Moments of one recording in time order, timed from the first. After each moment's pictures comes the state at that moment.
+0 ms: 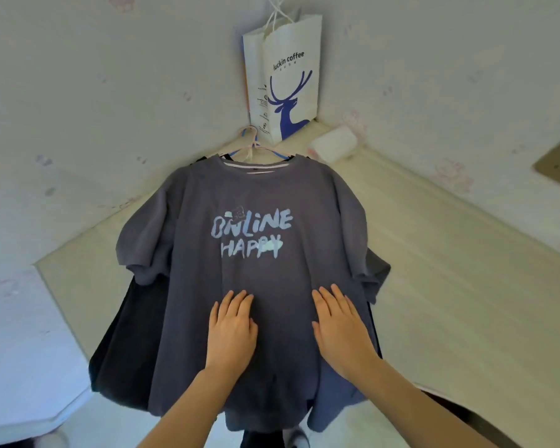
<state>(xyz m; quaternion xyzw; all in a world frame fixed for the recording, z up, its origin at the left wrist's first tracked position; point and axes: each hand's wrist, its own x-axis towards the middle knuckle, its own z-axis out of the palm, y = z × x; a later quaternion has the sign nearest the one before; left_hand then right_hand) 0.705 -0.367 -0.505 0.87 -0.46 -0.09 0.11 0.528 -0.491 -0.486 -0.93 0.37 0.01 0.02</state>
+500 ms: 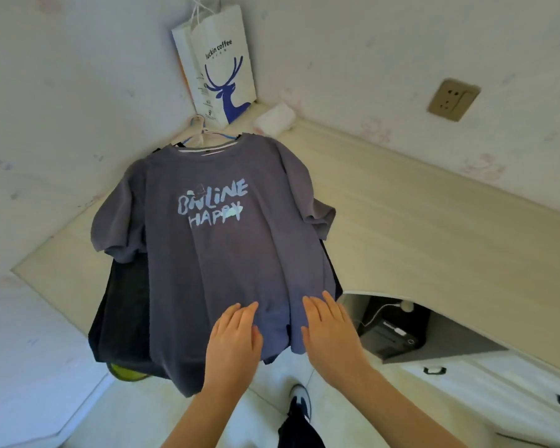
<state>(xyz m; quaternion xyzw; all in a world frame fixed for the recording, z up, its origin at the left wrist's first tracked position) 0.606 -0.267 -0.460 0.80 -0.57 -0.05 0.18 0.431 -0.354 -0.466 -0.90 0.43 -0.08 -0.02</state>
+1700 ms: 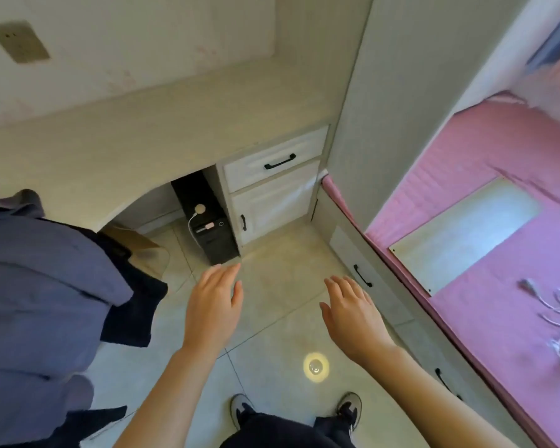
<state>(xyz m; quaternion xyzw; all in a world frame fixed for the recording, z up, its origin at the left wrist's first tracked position) 0.354 -0.083 -0.415 0.40 -0.88 -0.20 0.16 0.176 0.080 -0.414 -0.50 0.86 -0.05 0.11</state>
